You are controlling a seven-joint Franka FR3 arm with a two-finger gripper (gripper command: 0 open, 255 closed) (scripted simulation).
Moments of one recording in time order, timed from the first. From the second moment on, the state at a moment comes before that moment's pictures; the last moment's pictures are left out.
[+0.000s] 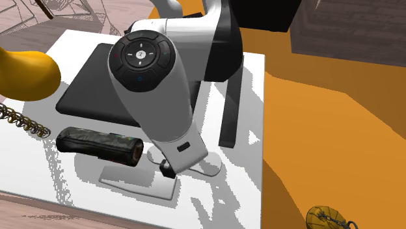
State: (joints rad) arm -0.06 0.49 -0.25 -1.55 0.14 2.00 -1.28
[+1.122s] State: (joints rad) arm -0.07 0.55 -0.24 -1.55 0.16 2.08 -1.31
